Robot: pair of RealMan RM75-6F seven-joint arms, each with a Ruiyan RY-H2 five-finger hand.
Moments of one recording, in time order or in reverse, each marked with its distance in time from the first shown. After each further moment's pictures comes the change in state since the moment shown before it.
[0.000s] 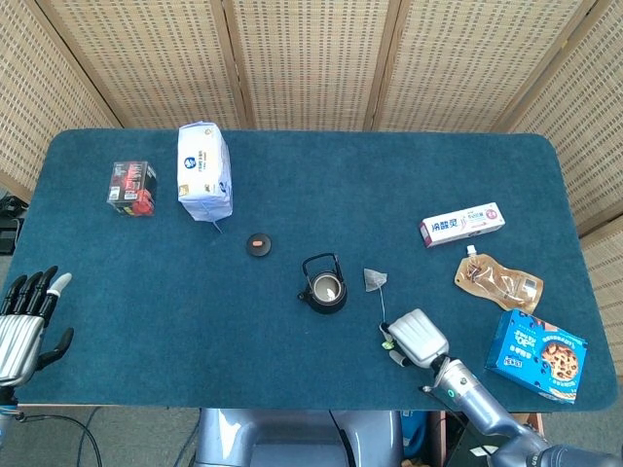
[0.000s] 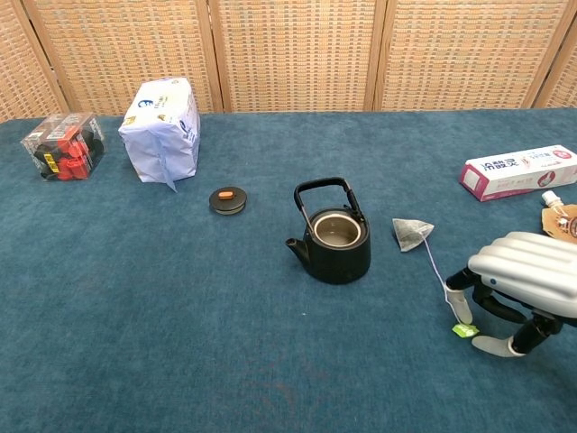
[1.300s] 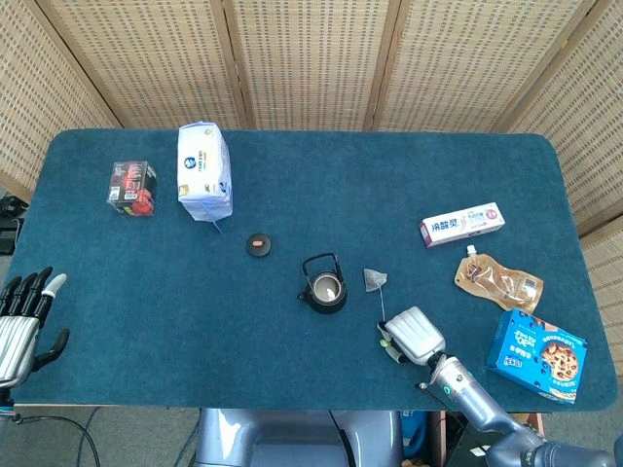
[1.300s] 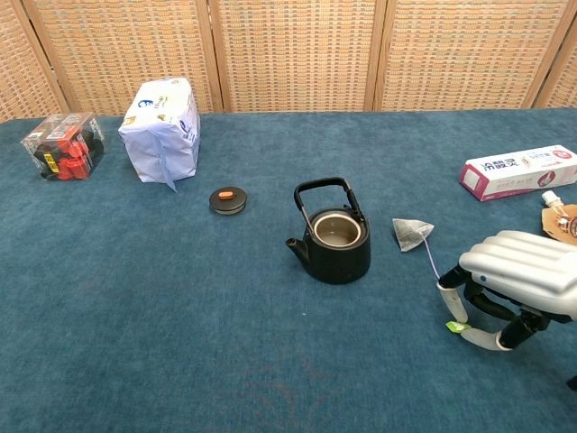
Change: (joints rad) left arm 0.006 -0.003 0.001 0.016 -0.005 0.005 -0.013; right arm 0.013 -0.026 0.010 0.019 0.013 -0.008 0.004
